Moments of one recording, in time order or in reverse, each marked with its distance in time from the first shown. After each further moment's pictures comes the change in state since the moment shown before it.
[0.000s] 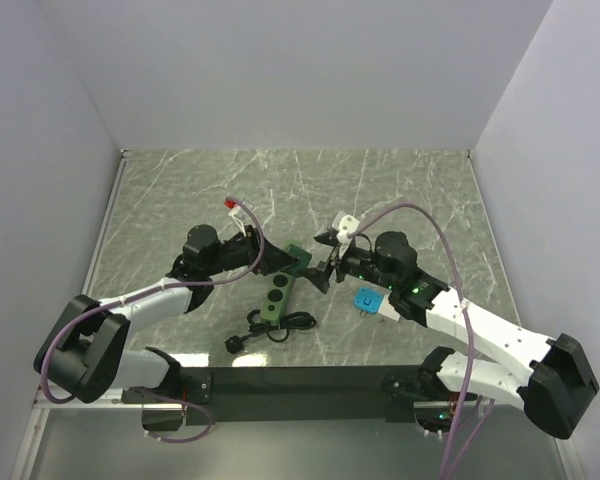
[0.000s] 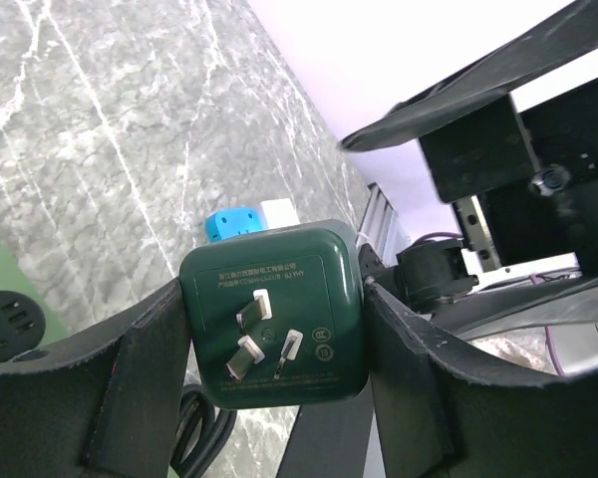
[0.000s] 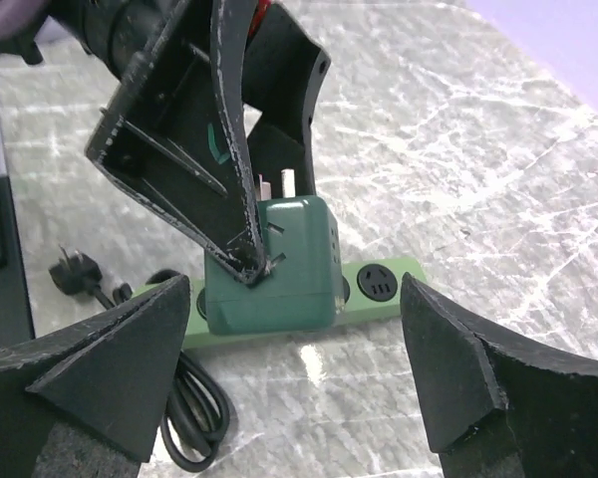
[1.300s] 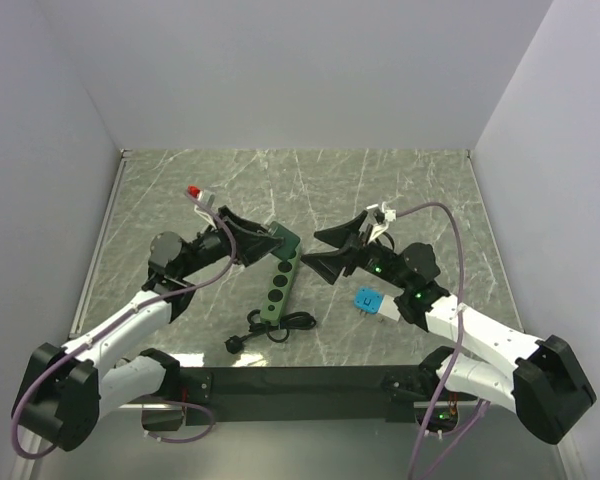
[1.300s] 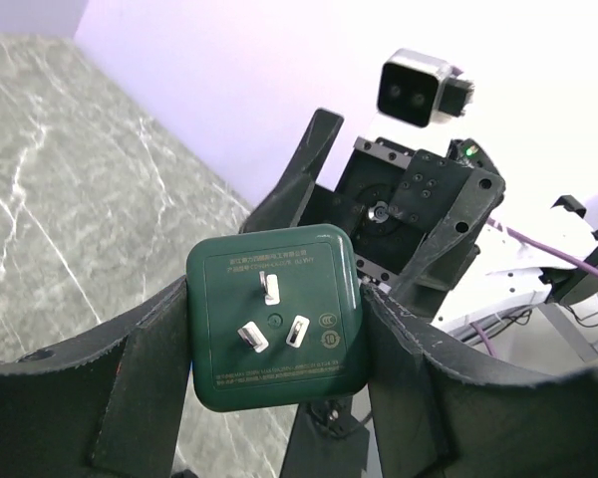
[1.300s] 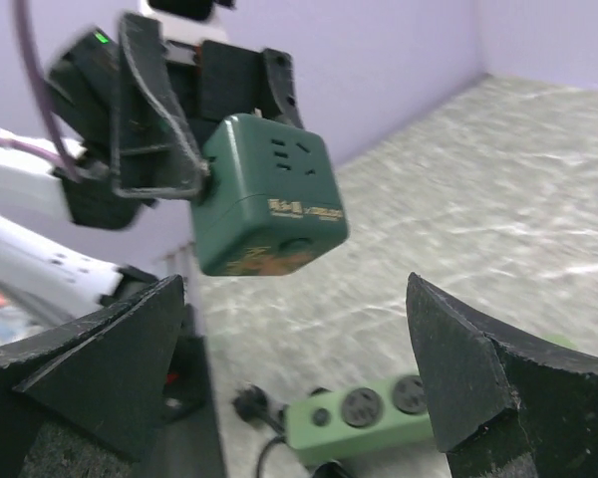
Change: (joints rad) left arm 0.066 -0.251 0.007 0.103 -0.019 -0.075; right arm -0.139 -0.012 -0.162 0.540 -0.154 0.648
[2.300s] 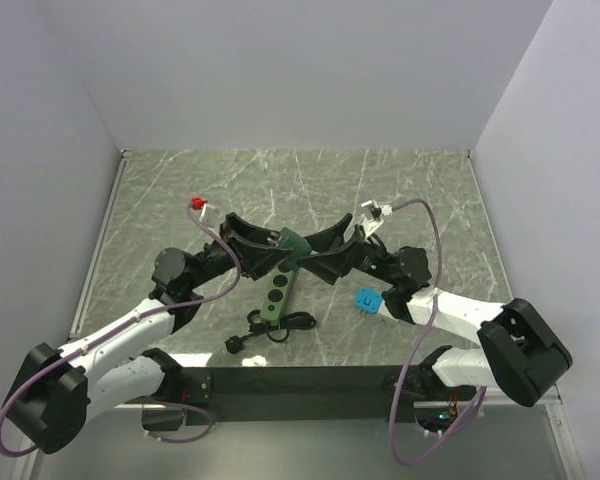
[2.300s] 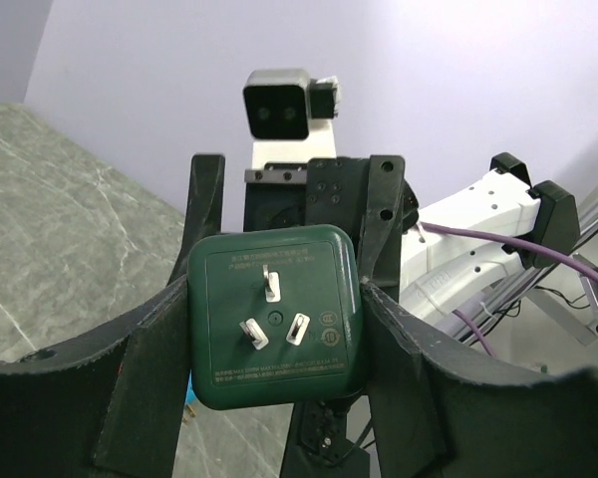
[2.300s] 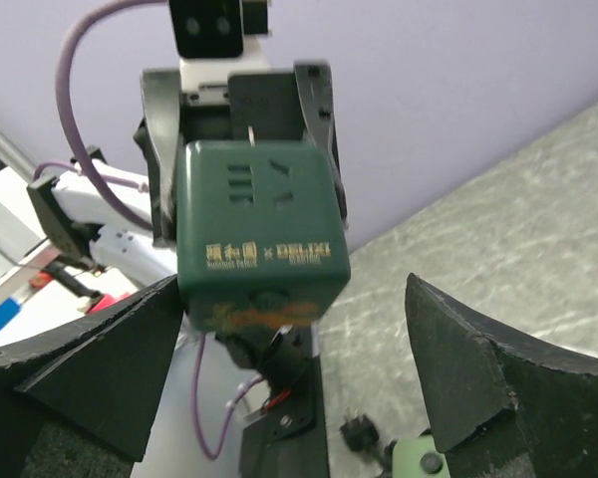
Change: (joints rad) left arm -0.158 -0.048 -0.047 0.131 -0.126 0.052; right arm 0.010 0.227 -0.029 0.476 -0.120 0.352
